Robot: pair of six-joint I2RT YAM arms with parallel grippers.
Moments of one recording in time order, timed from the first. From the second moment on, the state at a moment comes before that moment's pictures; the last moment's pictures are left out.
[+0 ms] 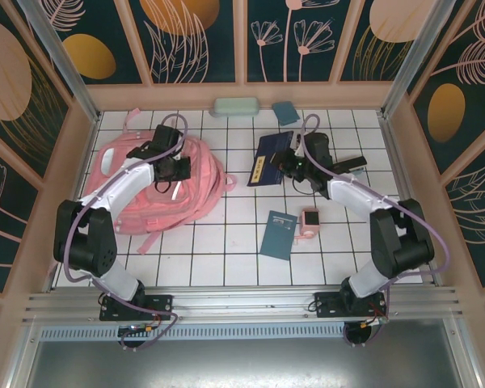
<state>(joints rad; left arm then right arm) -0.30 1.63 1.25 -0.64 0.06 -0.34 0.37 1.54 0.97 0.01 -0.36 0.85</state>
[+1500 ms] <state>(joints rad) -0.20 1.41 1.34 -0.62 0.57 -0.53 0.72 2.15 1.54 0.22 -0.49 1.25</state>
